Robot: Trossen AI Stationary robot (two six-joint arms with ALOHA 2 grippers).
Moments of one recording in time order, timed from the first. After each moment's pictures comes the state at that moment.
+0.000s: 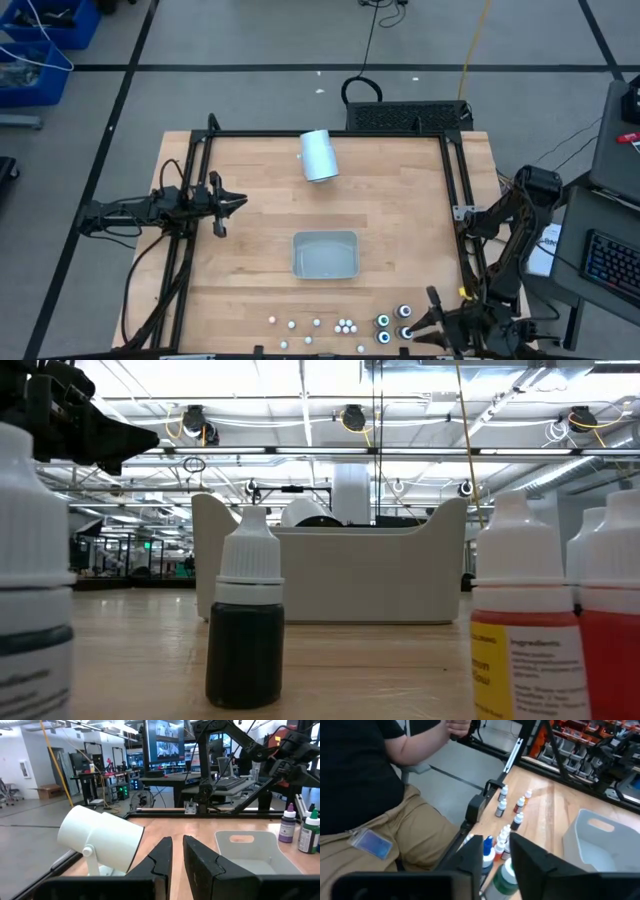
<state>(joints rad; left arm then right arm) 0.01 0.01 0.03 0.06 -0.17 0.07 1.24 1.46 0.74 0.22 0.87 0.19</state>
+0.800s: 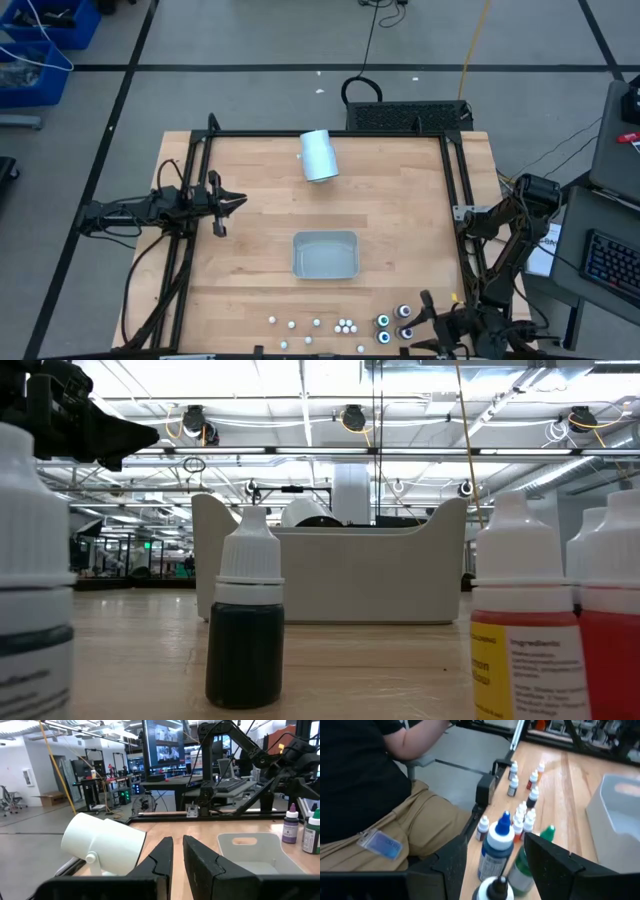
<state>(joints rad) 0.00 0.01 0.03 0.08 -0.17 0.11 1.22 1.54 0.74 0.20 0.81 0.42</state>
